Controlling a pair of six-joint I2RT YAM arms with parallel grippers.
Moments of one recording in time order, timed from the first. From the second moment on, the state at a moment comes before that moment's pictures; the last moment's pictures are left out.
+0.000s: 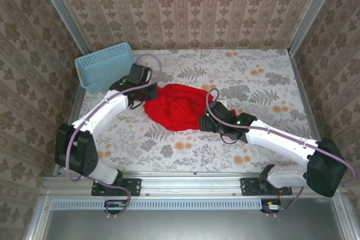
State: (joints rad) left arm -0.52 1.49 1.25 -0.59 0.01 -0.37; right arm 0.79 1.25 0.85 -0.58 0.30 0.74
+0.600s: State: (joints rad) left arm -1.10 1.61 1.19 -0.42 0.06 -0.41; right arm 0.46 0.70 0.81 -0.93 0.46 0.81
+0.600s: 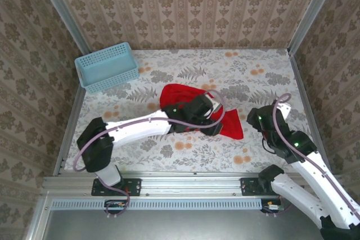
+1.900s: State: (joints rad) left arm -0.85 1.66 0.99 -0.21 0.16 -0.77; right arm 0.59 1.52 0.93 -0.43 0.06 0.44
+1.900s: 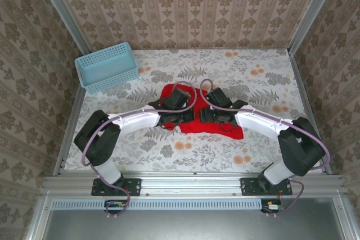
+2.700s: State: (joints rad) left arm -0.82 1.37 0.68 -0.04 0.17 -0.60; right arm 0.58 1.27 0.87 -0.43 -0.17 0.47
